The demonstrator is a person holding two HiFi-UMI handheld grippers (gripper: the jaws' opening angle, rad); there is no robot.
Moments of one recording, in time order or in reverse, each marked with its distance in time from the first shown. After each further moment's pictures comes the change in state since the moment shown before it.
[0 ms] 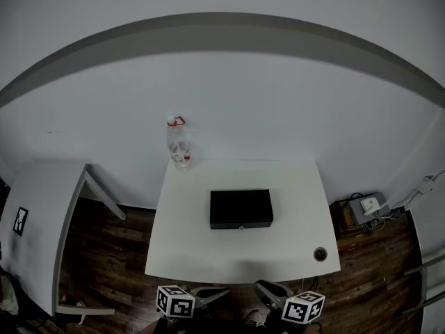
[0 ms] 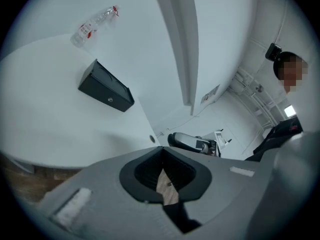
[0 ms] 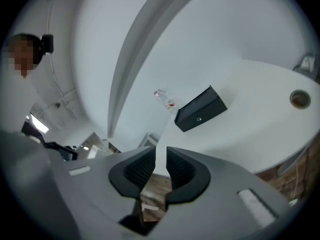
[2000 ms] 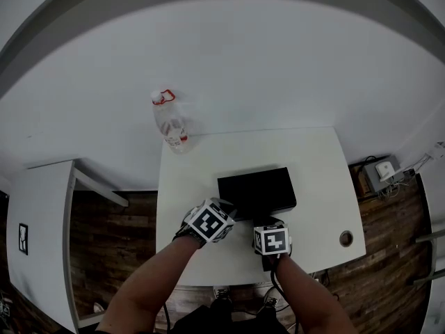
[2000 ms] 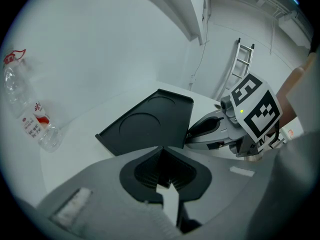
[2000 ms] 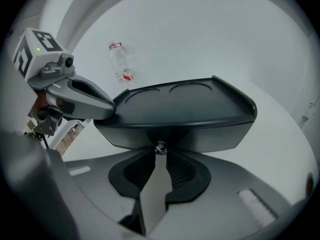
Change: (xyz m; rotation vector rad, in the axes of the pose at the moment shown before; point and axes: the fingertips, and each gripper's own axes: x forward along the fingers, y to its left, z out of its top) left arm 0.069 0.205 0.193 0.737 0.543 0.443; right arm 0.213 -0.158 0.065 -0.283 0.239 -0.584
